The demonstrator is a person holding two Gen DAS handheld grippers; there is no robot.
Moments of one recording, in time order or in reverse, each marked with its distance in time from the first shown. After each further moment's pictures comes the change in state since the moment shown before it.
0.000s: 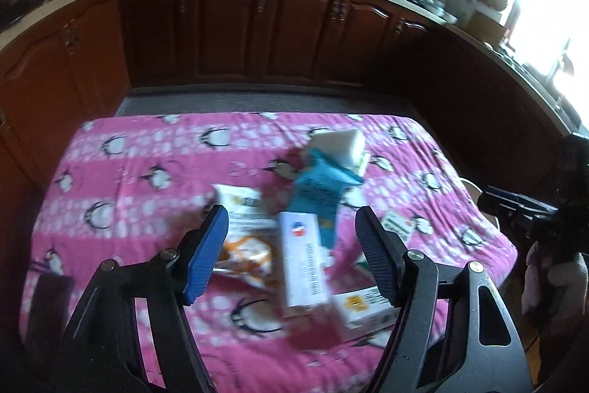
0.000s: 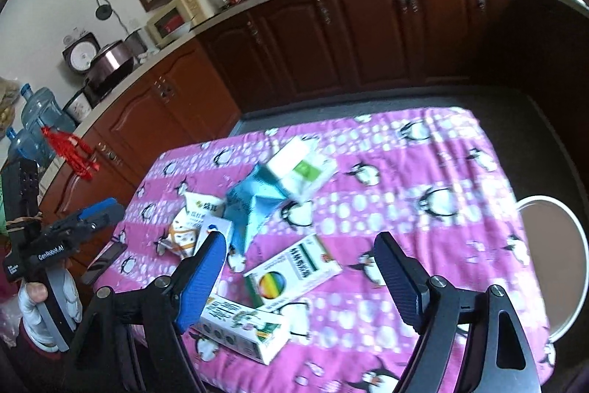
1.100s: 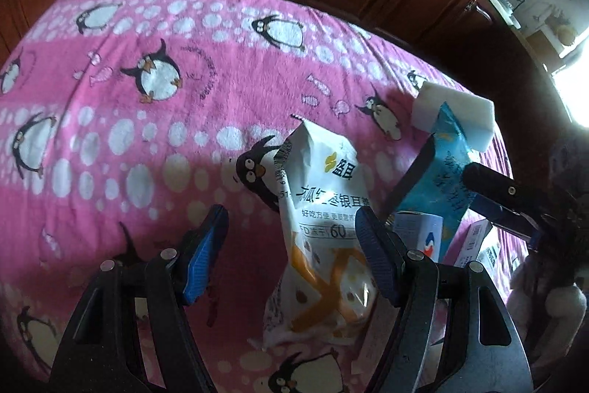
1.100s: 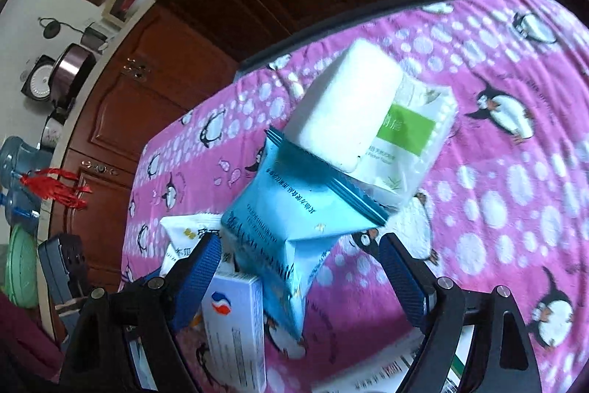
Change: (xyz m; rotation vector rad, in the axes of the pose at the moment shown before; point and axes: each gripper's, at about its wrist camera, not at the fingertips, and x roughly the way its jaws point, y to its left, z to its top) left arm 0.160 0.090 -0.020 -0.265 0.291 -0.013; right arm 0.197 0.025 0.033 0.260 0.255 0.094
